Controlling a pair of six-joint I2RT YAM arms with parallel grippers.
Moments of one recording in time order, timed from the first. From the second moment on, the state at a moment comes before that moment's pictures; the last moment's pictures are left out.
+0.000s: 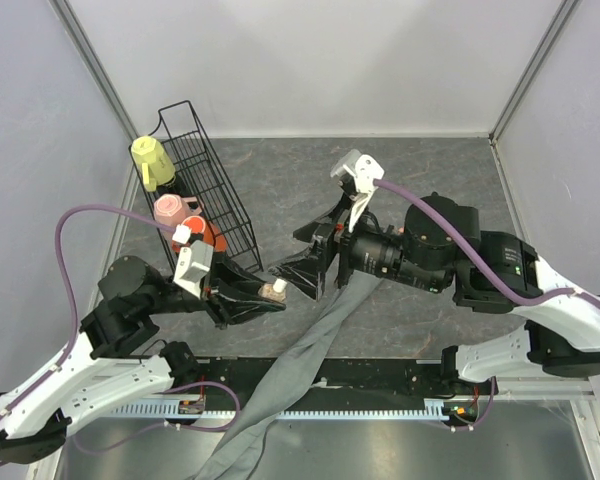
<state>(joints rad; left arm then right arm) -0.93 0.57 0.90 -0.12 0.60 -0.25 1.38 1.27 1.86 -0.67 0.23 0.36</state>
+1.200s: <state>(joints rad) -0.93 0.58 0.90 -0.16 0.57 -0.22 1.38 1.32 1.88 -0.85 0.14 0.43</state>
